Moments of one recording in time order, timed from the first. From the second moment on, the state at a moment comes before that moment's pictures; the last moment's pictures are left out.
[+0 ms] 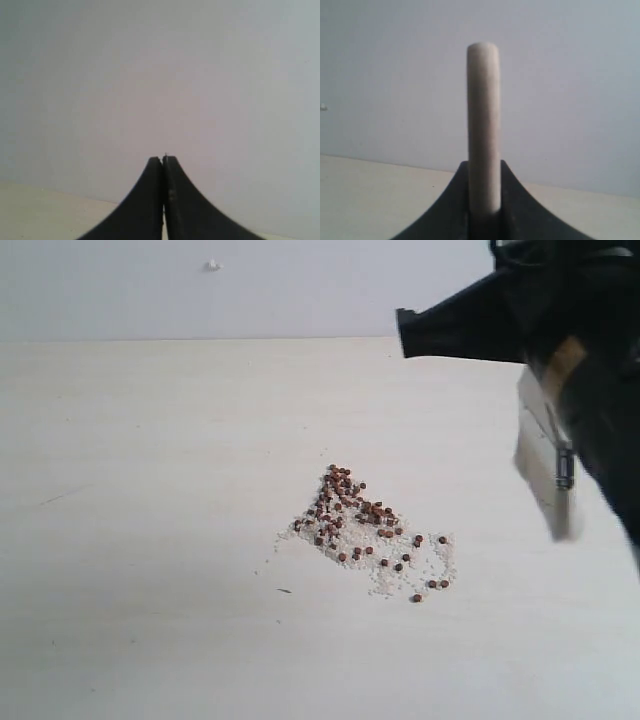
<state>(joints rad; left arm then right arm) 0.03 0.01 -0.04 0.65 -0.17 -0.98 1.11 1.27 -0.69 -1.73 1.20 1.87</state>
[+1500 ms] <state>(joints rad) 0.03 0.01 -0.04 0.65 -0.17 -0.98 0.28 1.35 -0.68 -1.07 0.14 1.40</state>
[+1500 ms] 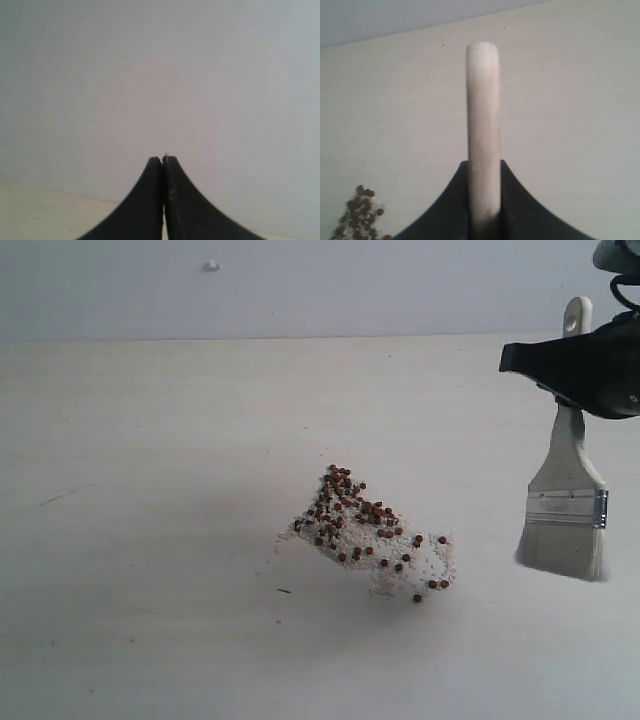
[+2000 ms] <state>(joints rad) 0.03 0.01 -0.04 0.65 -0.17 -0.98 0.26 1.60 -1.02 -0.50 0.74 0.19</state>
